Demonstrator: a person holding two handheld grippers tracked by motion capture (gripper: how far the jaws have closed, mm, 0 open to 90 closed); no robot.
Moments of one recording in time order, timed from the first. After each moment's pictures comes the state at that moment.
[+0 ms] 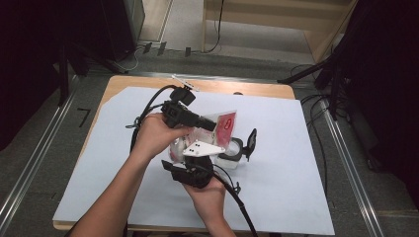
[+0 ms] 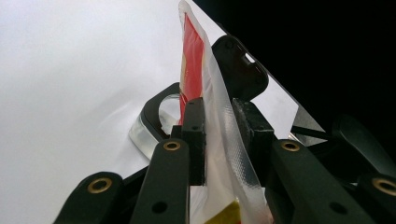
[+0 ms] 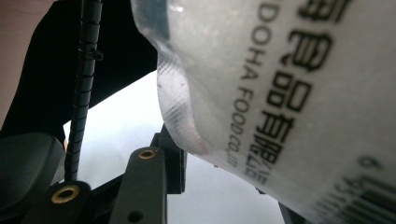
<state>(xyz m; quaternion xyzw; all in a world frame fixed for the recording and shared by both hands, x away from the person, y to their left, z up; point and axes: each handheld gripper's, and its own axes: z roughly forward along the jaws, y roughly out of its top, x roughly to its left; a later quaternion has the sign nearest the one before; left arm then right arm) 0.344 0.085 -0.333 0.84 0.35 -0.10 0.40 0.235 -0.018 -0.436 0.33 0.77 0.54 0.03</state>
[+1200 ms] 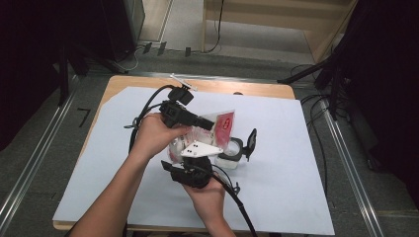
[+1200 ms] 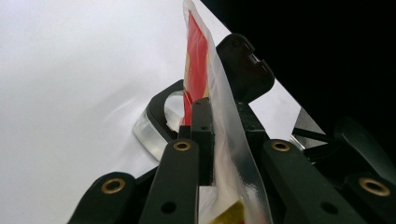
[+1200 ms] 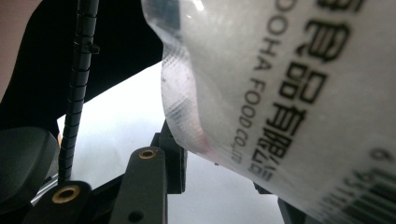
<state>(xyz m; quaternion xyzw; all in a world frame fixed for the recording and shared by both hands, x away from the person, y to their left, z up) 0.345 0.089 -0.333 0.84 0.36 -0.11 0.40 0.234 -0.015 -0.435 0.33 0.78 0.53 0.05</state>
